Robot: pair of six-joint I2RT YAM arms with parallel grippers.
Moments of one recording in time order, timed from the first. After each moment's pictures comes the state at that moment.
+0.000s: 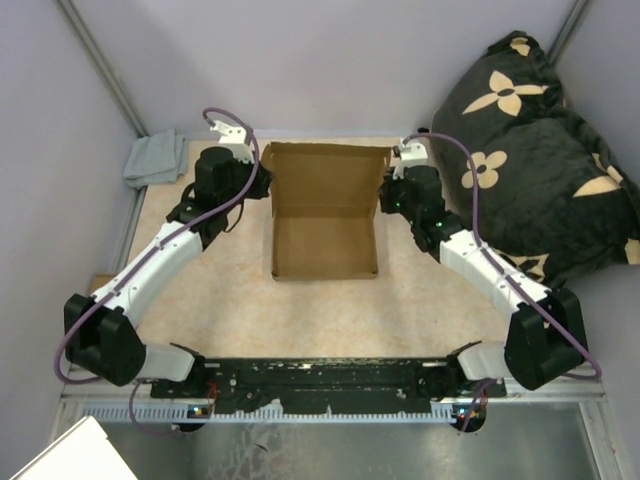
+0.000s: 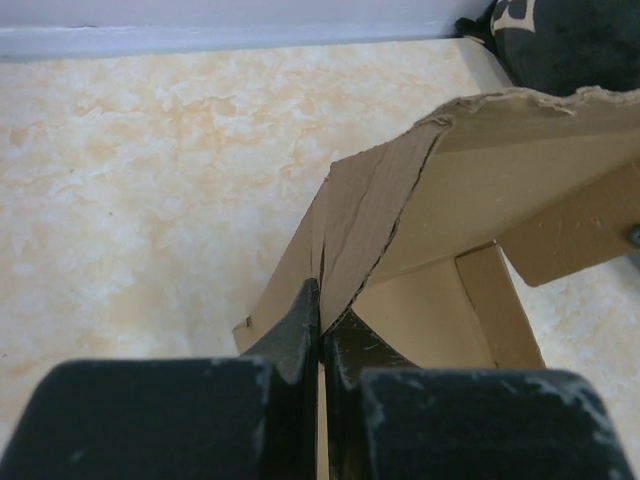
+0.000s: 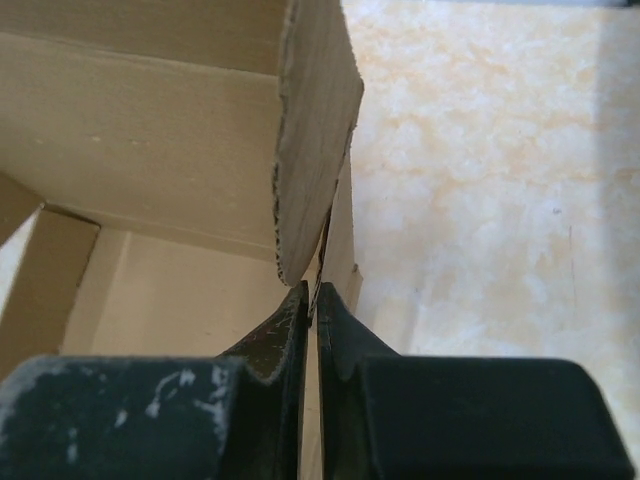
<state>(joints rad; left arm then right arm) -0.43 1.37 1.15 -0.06 0.00 -0.27 0.42 1.33 1.00 0.00 0.07 0.22</state>
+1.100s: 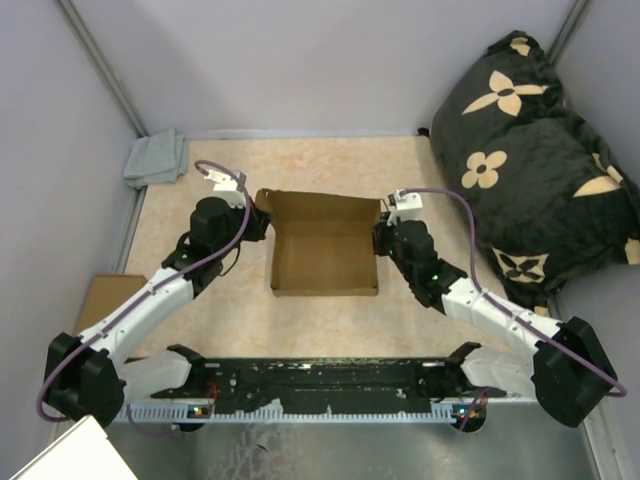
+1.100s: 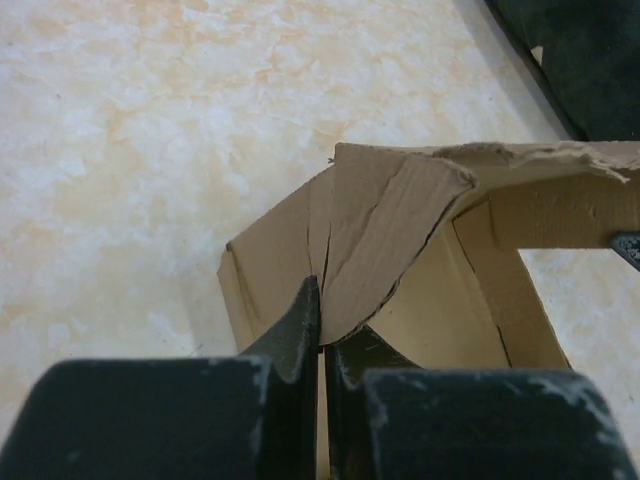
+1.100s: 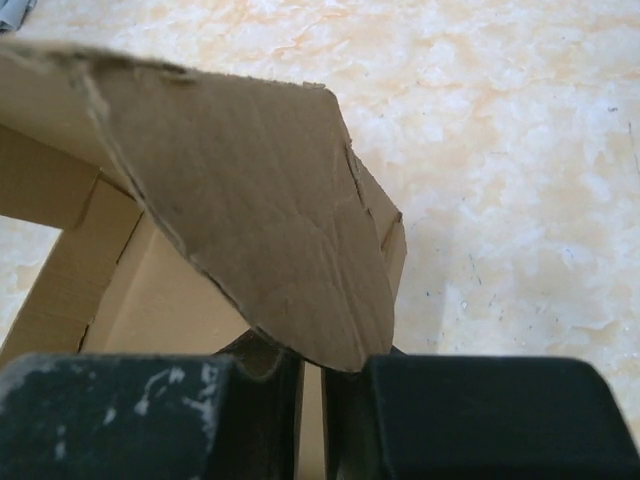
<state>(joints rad) -0.47 1.13 0.75 0.09 -0.01 -0.37 0.65 1.11 0.60 0.21 0.31 0.33</state>
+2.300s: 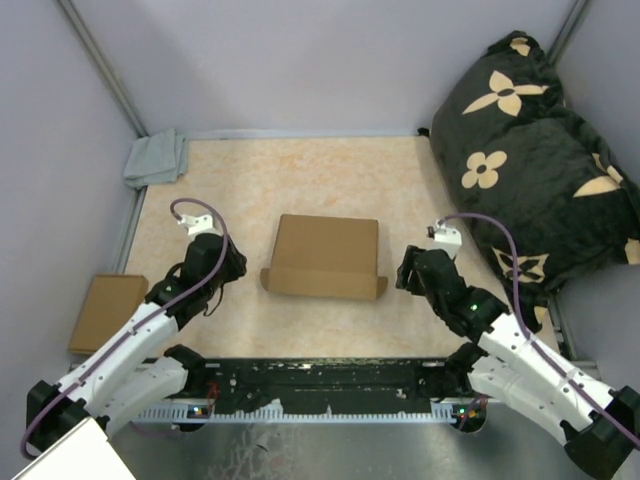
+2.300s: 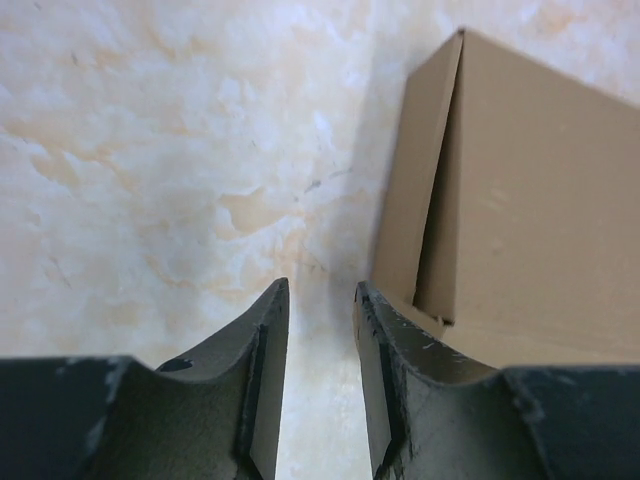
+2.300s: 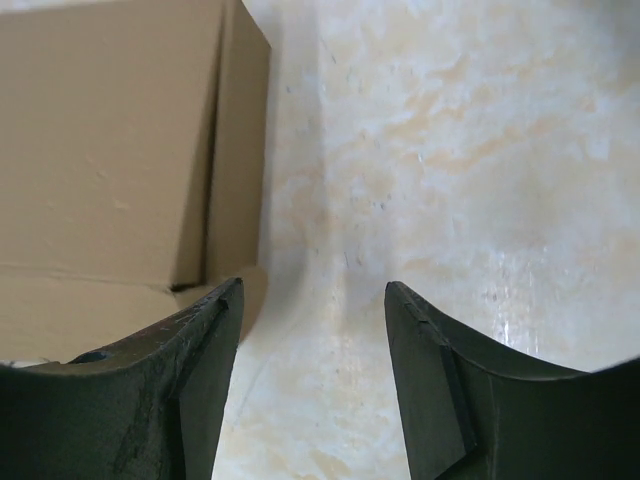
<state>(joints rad) -0.51 0.84 0.56 -0.34 -0.33 -0.61 0.68 0.69 0.53 -0.51 0.45 0.62</state>
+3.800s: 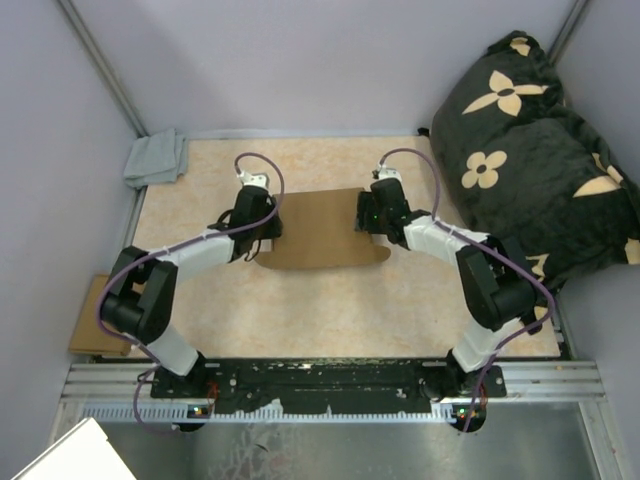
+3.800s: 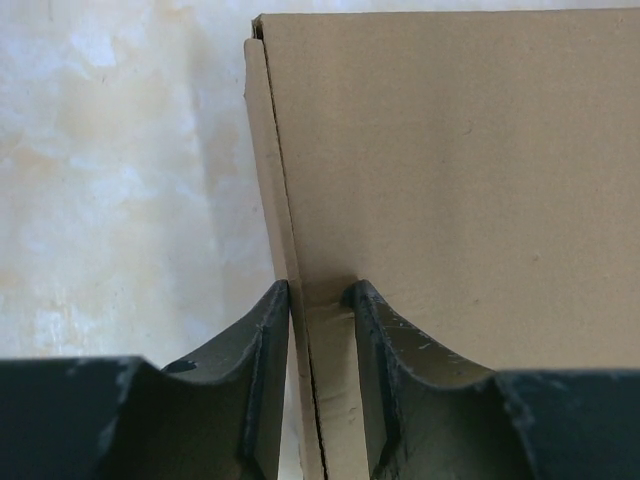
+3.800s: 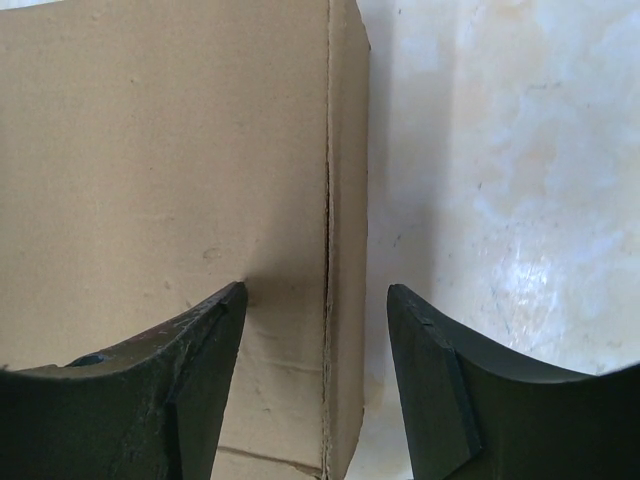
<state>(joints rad) -0.47 1.61 0.88 0.08 -0.16 -0.42 0.48 1.69 1.00 -0.03 0.11 0.45</state>
